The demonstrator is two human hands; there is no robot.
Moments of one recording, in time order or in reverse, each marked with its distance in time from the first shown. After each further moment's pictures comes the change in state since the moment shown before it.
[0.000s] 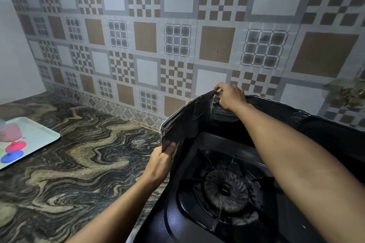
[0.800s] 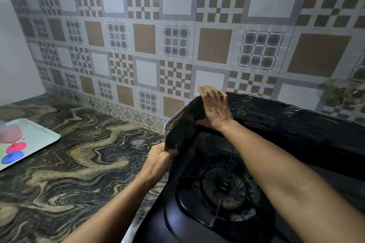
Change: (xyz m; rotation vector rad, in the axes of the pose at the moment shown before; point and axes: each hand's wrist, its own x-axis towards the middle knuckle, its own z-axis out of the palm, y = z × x) left_hand -0.007 0.011 -0.004 0.065 -0.057 -0.004; right_hand -0.035 -0.008 0.045 -0.225 0.167 -0.466
